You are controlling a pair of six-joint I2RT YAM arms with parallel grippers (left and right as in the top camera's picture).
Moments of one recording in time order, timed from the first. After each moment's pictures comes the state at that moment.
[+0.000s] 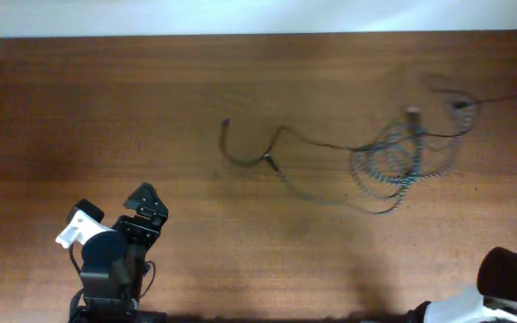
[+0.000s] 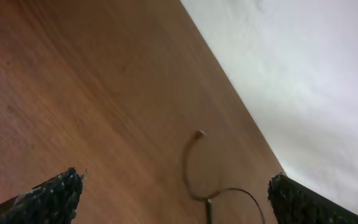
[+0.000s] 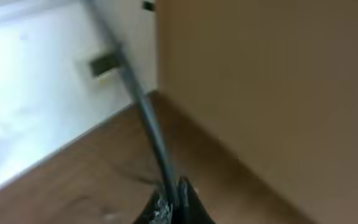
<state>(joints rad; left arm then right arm) -0.07 0.40 0.57 -0.65 -0.19 -0.99 -0.39 1.77 2.41 -1.14 0.38 0.13</state>
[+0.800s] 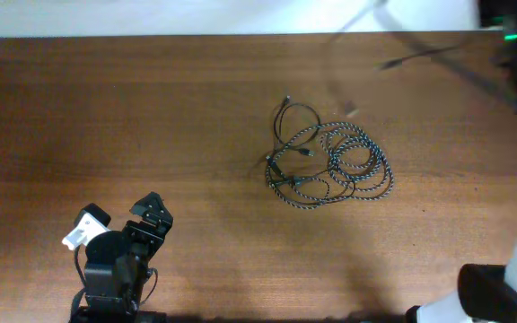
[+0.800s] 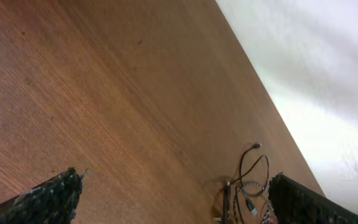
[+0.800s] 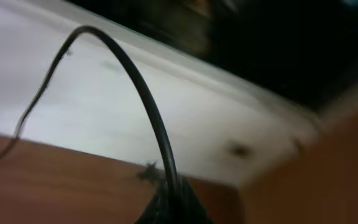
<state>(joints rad) -0.07 0.40 0.57 -0.75 -0.14 -0.99 -0.08 1.72 2.30 -0.88 0.26 -0.37</state>
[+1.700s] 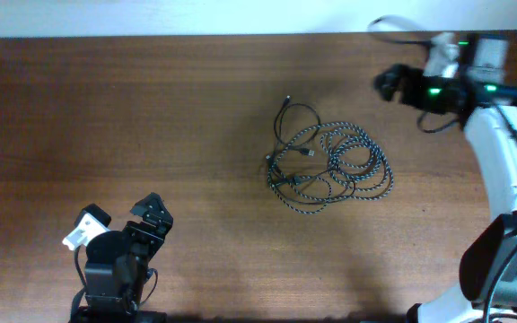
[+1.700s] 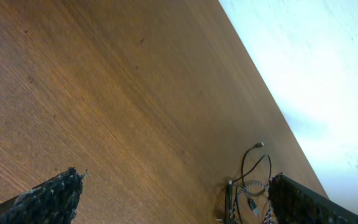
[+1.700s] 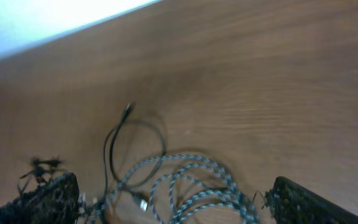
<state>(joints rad) -0.07 0.40 0.57 -0.76 -0.14 -0.99 -0.09 1.78 1.51 -0.65 -0.42 0.11</state>
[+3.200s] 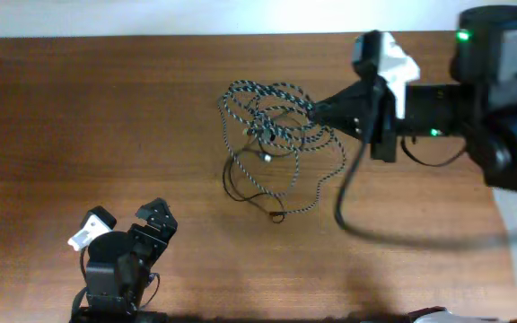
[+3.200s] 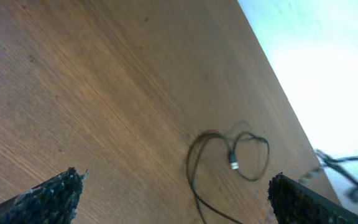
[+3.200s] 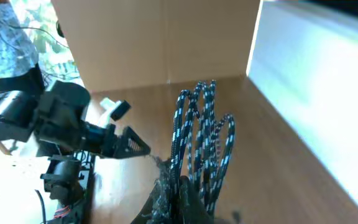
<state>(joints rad) -0.07 0.40 0.57 -0.80 -0.07 -1.00 0.24 1.44 1.97 -1.10 -1.09 -0.52</state>
